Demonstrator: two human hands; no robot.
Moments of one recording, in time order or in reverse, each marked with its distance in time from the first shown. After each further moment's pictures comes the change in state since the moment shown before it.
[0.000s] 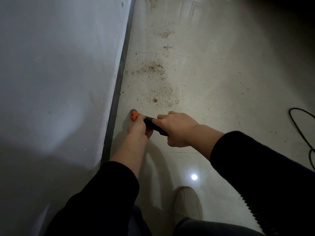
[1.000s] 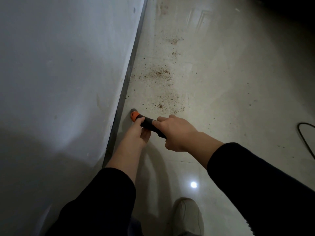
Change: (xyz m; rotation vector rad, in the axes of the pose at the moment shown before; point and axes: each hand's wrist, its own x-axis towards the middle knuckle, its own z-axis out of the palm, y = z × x) left_hand 0.005 0.021 -0.012 -0.160 -0.111 -0.097; right_hand 0.025 -0.004 0.000 0.081 0.041 0.023
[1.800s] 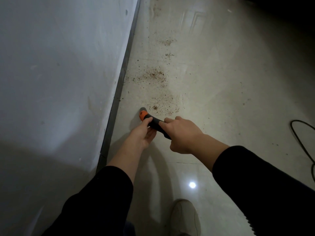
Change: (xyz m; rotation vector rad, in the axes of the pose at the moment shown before) left_hand 0.013 -0.016 0.022 0.234 -0.114 0.004; right_hand -0.016 0.022 0.007 -0.059 0.031 0.091
